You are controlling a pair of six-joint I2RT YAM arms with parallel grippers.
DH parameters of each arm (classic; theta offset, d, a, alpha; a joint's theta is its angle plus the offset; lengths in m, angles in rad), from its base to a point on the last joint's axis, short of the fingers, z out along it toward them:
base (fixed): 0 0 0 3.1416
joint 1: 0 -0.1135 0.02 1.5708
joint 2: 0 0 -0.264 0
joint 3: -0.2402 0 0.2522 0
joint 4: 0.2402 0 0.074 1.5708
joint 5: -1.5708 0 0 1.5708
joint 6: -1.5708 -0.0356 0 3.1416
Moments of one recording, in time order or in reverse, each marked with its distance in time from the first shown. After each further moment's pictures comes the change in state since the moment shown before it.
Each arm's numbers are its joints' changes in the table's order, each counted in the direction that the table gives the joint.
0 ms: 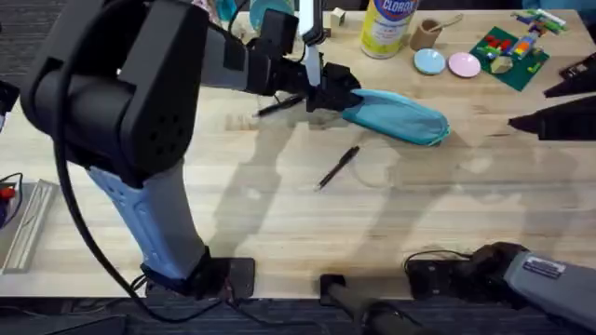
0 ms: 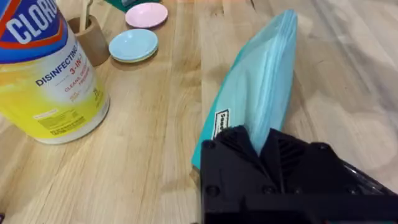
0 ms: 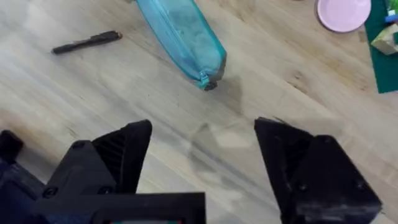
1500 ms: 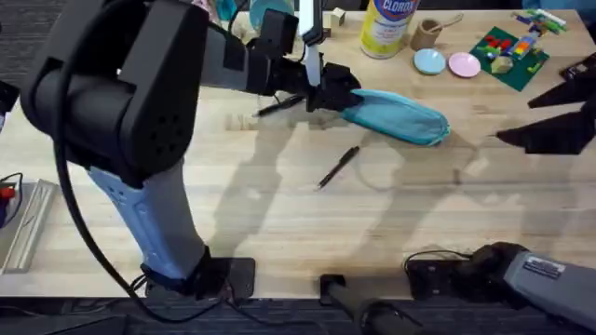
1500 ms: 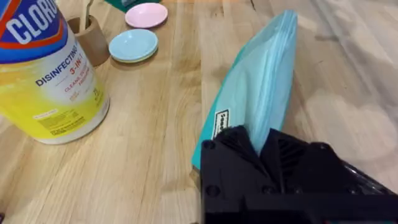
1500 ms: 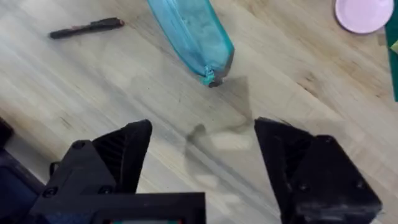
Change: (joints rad) left arm 0.000 0.000 0.000 0.000 -0.001 0.000; right arm 0.000 0.001 0.095 -0.048 0.000 0.076
